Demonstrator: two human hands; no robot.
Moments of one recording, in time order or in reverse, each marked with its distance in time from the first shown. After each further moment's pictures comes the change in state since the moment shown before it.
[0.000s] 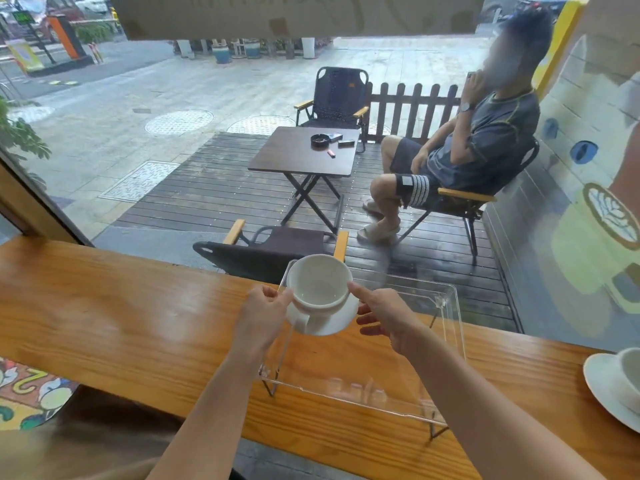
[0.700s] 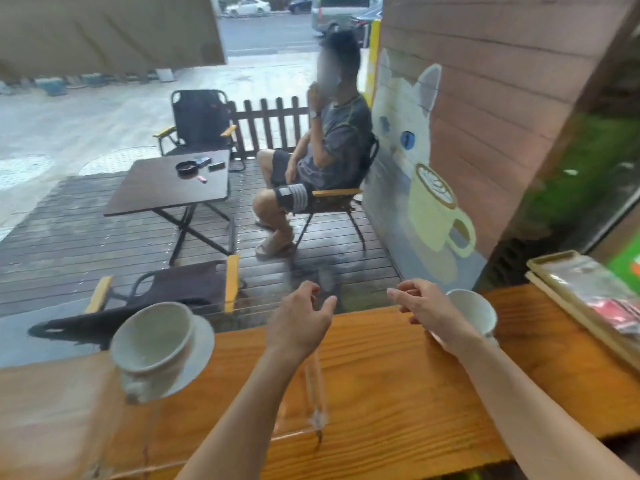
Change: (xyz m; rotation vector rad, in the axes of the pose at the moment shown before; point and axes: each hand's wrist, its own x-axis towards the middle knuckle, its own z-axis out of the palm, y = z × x) left_hand -0.094 0.119 0.184 0.344 -0.381 0.571; right_hand -0.095 0.044 -0.237 -0.153 0.497 -0.093
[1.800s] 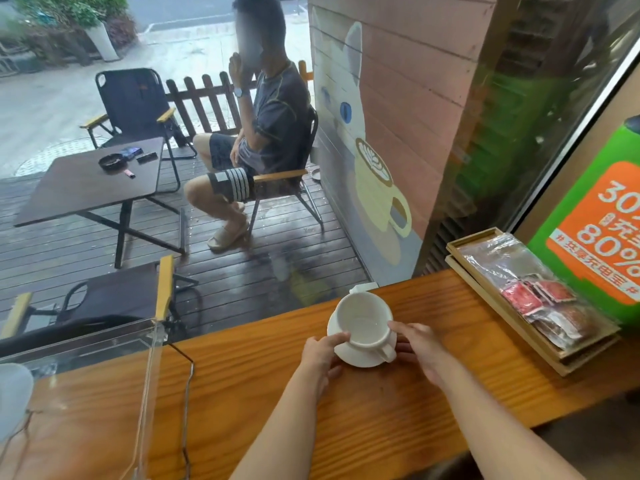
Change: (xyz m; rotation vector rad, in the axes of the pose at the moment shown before) left_hand 0.035 0.079 0.272 -0.862 -0.354 -0.838; right_hand 0.074 0.201 -0.135 0.427 0.016 0.432
